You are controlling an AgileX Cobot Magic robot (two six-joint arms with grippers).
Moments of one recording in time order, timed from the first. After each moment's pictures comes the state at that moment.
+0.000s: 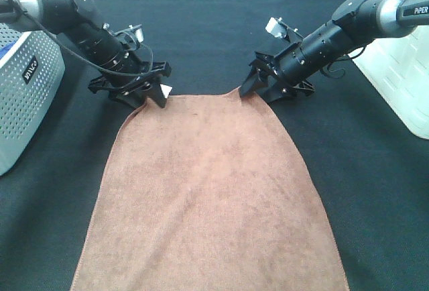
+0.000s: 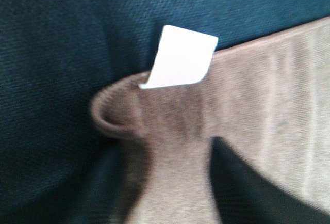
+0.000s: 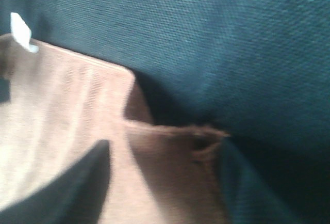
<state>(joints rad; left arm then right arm) -0.22 2.50 -1.99 -0.46 0.93 0.15 0.14 2.49 -1.85 0.78 0.87 -0.51</state>
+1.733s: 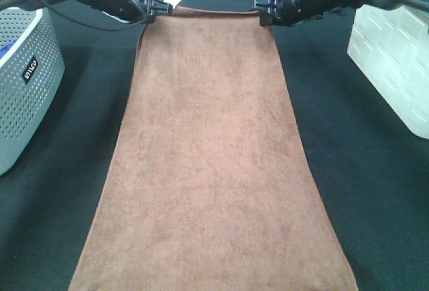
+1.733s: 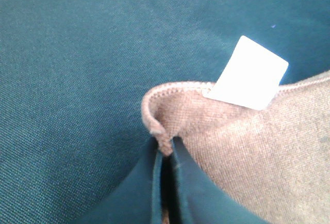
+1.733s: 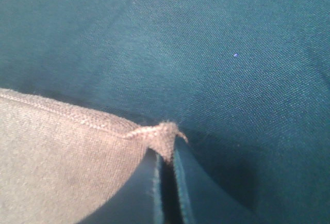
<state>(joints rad) -0.23 2.55 -2.25 -0.30 0.42 0.25 0.16 2.55 -2.20 0.64 0.45 -0.53</state>
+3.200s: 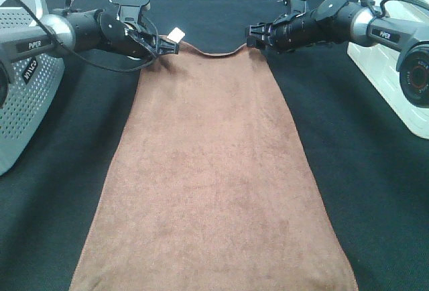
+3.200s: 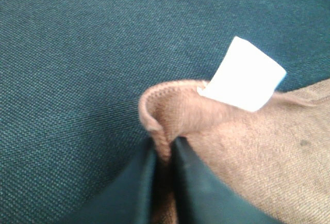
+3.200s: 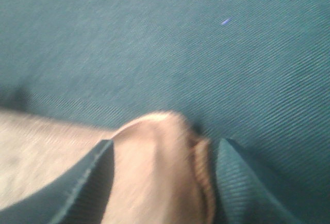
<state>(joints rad) -0.25 2.71 -2.26 -0.31 0.23 0.26 0.15 2.74 -2.33 0.75 0.42 -0.59</state>
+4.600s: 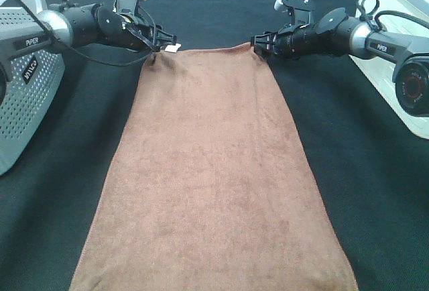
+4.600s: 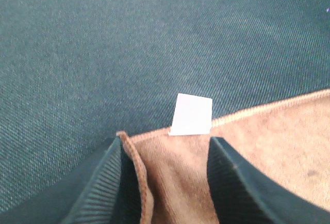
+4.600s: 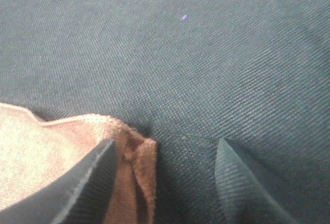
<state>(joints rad) -0.24 2.71 -2.28 -0.27 0.21 0.25 0.13 2.80 -2.35 0.77 0.32 -0.64</state>
